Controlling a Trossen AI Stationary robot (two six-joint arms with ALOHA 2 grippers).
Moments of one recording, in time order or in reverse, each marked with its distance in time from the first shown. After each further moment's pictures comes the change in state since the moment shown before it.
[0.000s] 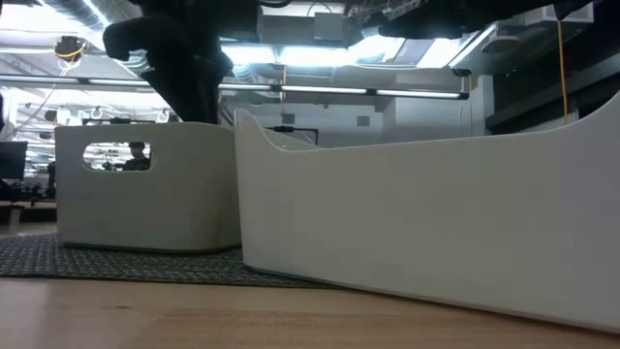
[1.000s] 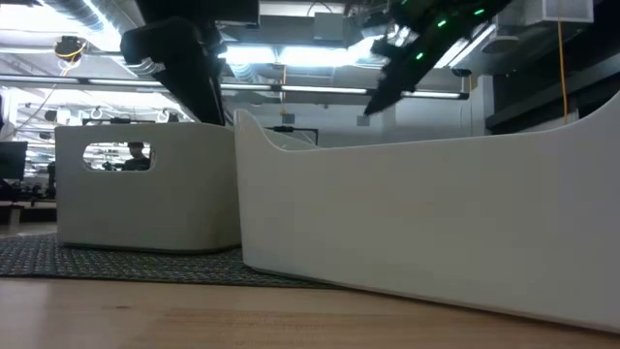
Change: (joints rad) left arm -0.052 0.000 0.000 0.008 -0.167 -0.107; right arm -0.637 0.372 0.508 -0.614 -0.244 0.057
